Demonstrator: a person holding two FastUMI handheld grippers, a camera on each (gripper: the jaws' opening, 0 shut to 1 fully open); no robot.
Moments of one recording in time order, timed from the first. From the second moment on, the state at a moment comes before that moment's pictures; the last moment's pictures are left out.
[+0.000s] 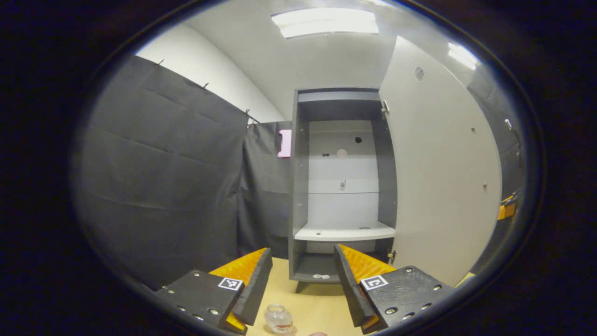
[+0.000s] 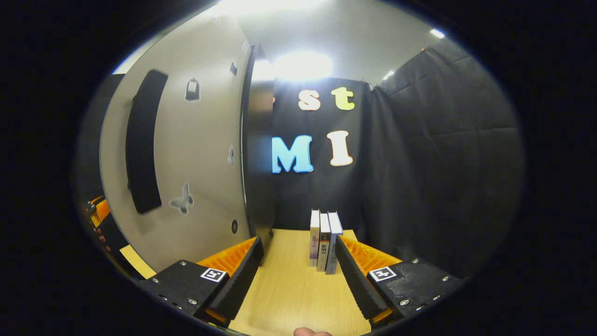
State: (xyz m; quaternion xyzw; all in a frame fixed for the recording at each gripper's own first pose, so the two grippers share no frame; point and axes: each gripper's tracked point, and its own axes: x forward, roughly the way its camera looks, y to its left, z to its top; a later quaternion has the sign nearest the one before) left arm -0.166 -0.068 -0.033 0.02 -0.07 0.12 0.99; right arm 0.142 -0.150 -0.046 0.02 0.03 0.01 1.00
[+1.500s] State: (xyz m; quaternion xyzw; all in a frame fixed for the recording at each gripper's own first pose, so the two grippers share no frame) left arm -0.108 0.020 0.008 0.03 -0.01 0.05 1.00; right arm 0.137 0.060 0.025 0.08 -0.01 0.12 0.99
